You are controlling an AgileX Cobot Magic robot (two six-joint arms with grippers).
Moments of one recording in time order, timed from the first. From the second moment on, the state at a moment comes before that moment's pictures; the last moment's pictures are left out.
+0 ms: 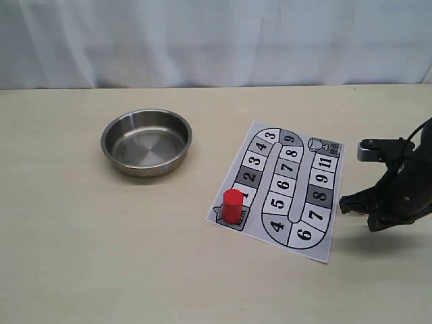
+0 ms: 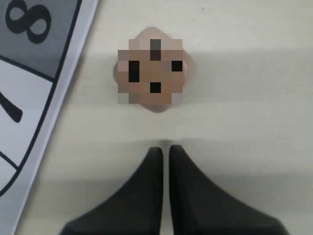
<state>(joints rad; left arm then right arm) 0.02 0.00 0.00 0.04 0.24 -0.06 0.00 1.82 -0.88 0.01 0.53 -0.01</state>
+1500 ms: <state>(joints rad) 0.02 0.00 0.00 0.04 0.24 -0.06 0.49 1.71 -1.04 0.15 0.45 -0.04</state>
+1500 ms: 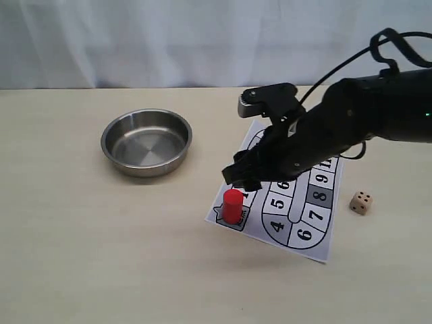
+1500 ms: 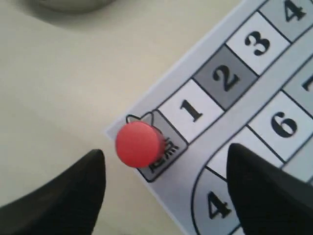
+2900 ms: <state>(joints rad) 0.02 0.00 0.00 0.04 0.24 -0.06 0.58 1.95 -1.11 0.12 0.37 -0.19</state>
